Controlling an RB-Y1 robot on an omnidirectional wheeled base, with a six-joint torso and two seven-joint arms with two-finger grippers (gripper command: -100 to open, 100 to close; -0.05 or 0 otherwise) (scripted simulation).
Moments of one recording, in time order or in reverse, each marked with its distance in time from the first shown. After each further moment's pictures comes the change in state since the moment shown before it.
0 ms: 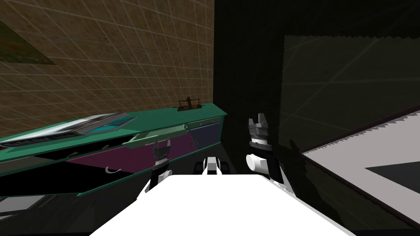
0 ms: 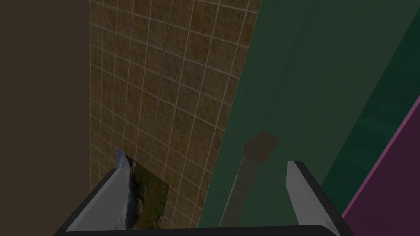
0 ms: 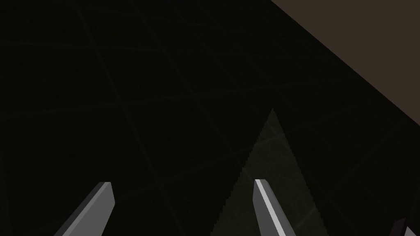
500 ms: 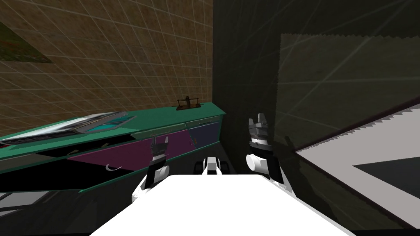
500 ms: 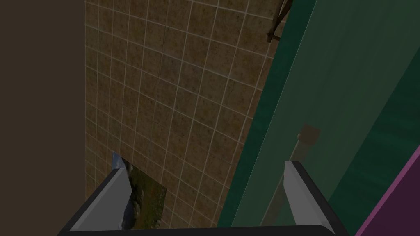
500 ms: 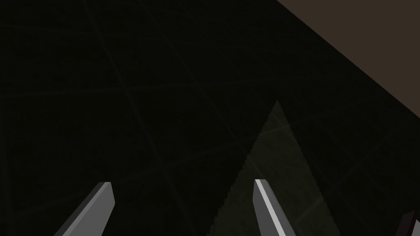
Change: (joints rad) left arm -0.016 0.052 0.033 -0.082 0.026 0.120 0.022; right arm 0.000 0.000 0.000 0.000 0.000 0.000 0.000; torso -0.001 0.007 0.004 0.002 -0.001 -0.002
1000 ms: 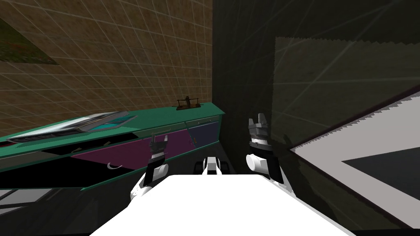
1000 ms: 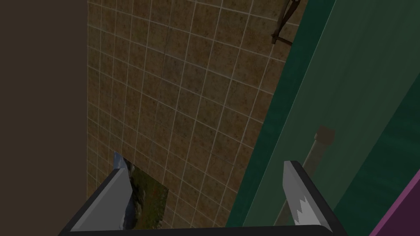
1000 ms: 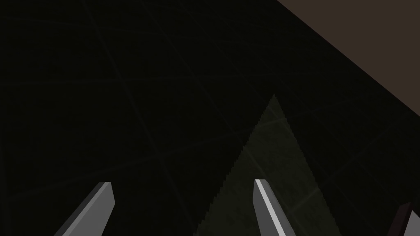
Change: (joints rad) left arm -0.013 0.022 0.013 -0.022 0.010 0.043 0.010; right arm 0.000 0.000 0.000 0.000 0.000 0.000 0.000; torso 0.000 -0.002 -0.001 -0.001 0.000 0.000
